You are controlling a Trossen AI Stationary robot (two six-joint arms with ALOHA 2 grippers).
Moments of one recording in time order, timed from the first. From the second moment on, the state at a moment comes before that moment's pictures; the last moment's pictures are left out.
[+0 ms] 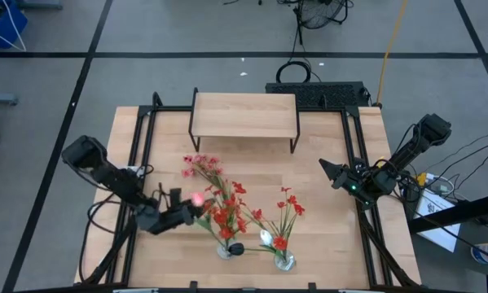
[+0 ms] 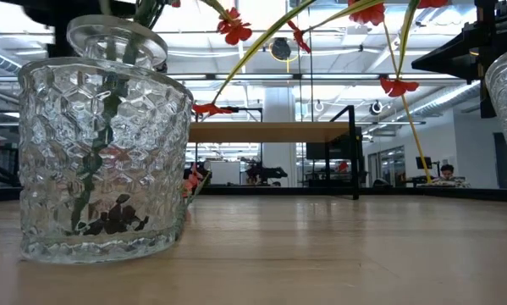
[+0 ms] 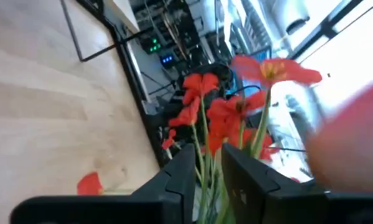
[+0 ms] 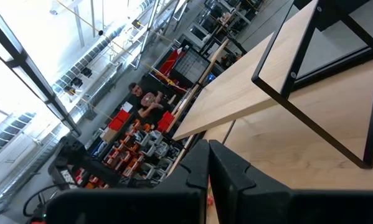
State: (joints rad) left arm -0.73 1.52 0.51 1.12 -1.10 -1.11; right arm 0.77 0.81 0.01 1.19 1.44 0.56
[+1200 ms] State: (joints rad) left arm -0.14 1.50 0.77 -0.10 0.11 -1.85; right arm 0.77 0.81 0.01 1.19 1.44 0.56
